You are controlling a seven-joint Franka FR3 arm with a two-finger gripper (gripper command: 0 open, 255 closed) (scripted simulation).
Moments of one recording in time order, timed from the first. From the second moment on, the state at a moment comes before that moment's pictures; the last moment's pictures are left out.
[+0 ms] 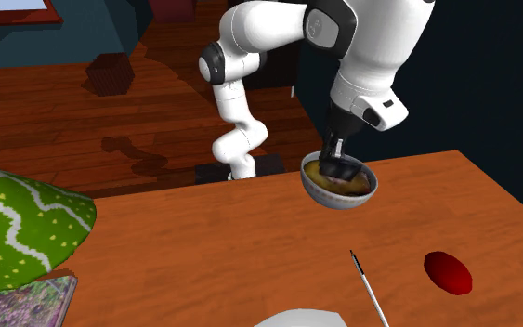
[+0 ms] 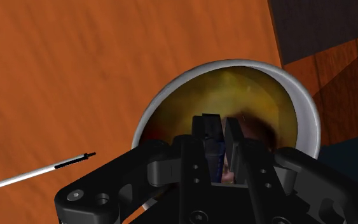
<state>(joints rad) 0.53 -0.23 -0.10 -1.57 -0.04 1.19 -0.76</state>
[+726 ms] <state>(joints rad) 0.53 -0.24 -0.10 -1.60 -0.04 1.22 -0.76</state>
